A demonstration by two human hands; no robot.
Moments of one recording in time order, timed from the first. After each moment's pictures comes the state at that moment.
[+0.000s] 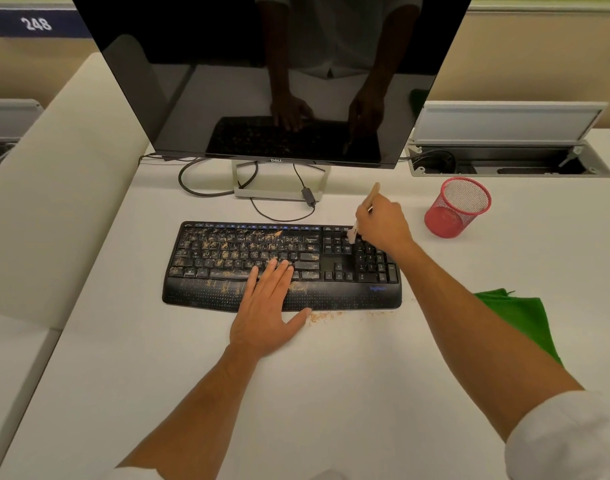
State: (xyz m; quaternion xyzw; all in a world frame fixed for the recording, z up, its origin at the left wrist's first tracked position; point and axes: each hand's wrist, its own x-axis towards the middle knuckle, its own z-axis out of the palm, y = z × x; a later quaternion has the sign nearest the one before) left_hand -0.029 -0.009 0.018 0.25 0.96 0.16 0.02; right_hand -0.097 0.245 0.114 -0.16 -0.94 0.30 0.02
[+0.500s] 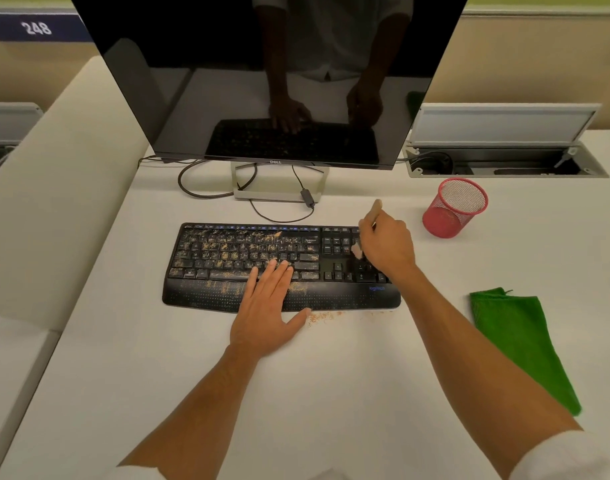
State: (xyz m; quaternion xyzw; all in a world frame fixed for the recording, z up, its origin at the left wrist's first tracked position) left_hand -0.029 -0.008 0.019 0.25 0.96 0.15 0.01; right_hand -0.063 0.234 0.106 -0.20 -0.92 0.32 0.05
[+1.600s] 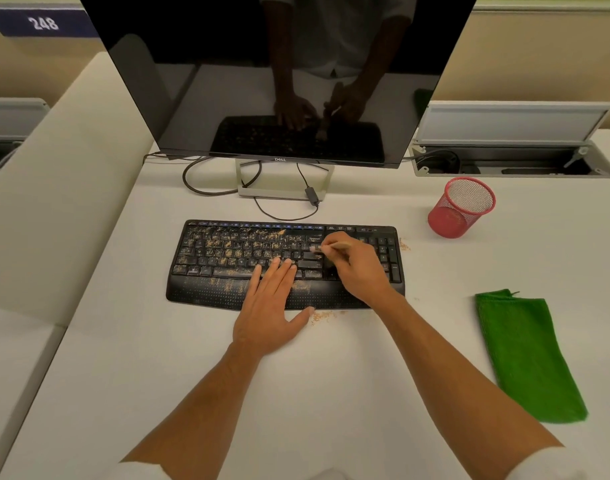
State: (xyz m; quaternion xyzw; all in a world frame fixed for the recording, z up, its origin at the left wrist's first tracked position) left_hand -0.029 -0.009 0.016 0.25 0.95 0.16 0.00; right_hand -0.042 0.200 0.070 0.05 -0.90 0.43 0.06
